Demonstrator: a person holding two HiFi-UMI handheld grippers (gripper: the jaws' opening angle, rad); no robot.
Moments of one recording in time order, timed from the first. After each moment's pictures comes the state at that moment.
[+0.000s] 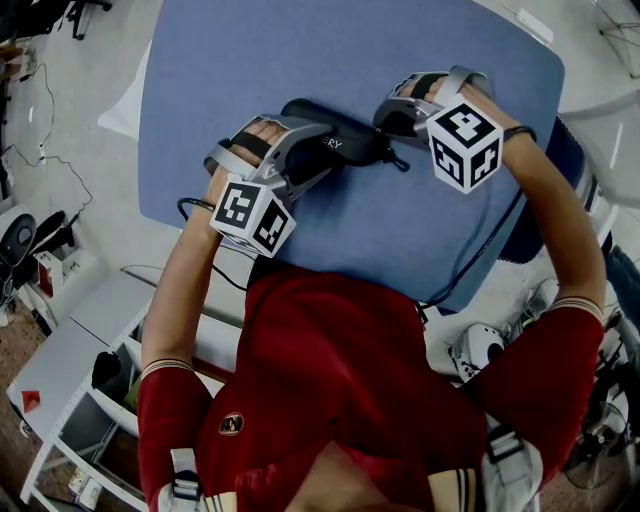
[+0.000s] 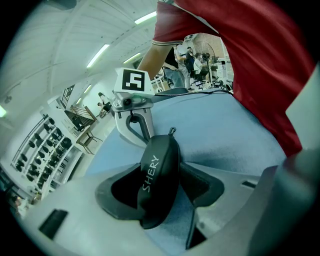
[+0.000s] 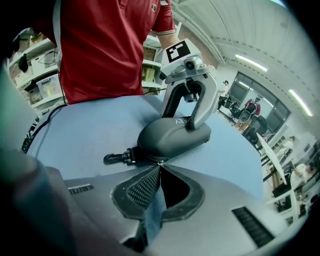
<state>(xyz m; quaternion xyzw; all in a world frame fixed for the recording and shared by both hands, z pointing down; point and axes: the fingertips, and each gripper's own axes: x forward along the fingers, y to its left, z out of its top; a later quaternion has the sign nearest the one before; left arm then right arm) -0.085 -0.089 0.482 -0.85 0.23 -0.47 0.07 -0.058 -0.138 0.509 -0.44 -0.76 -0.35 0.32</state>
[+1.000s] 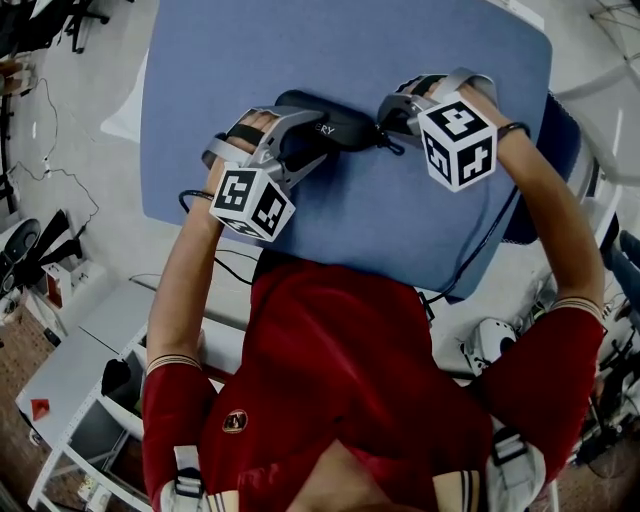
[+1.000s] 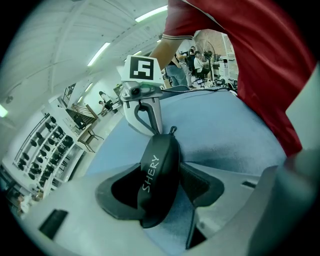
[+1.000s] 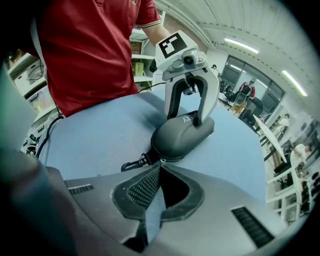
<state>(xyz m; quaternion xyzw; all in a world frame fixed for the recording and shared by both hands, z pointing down) -0.085 -0.089 0.483 -0.84 0.24 -0.48 0.07 -0.033 -0.129 0.505 -0.40 -0.77 -0.31 0.40</state>
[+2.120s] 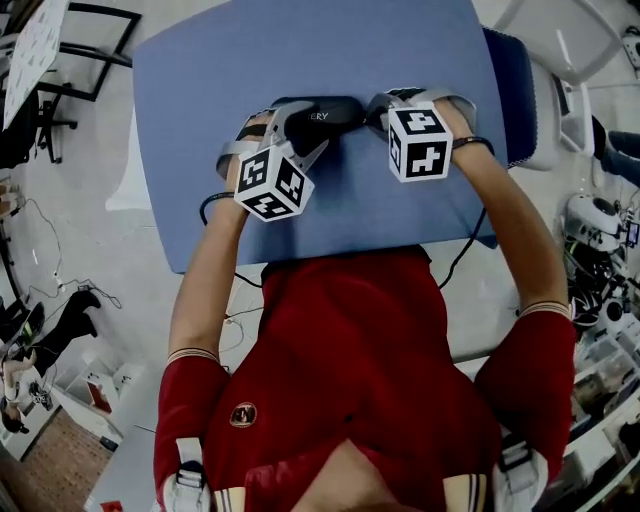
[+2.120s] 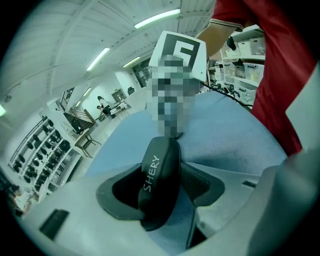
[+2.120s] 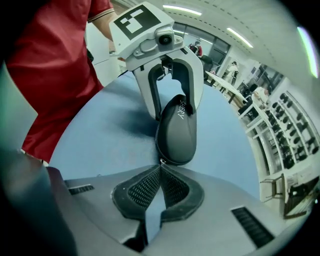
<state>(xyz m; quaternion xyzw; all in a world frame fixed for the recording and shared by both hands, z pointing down) -0.092 -0.084 0.473 -0.86 0.23 -0.45 0.08 -0.035 -0.089 0.499 -0.10 -0.81 -0.18 0.55</state>
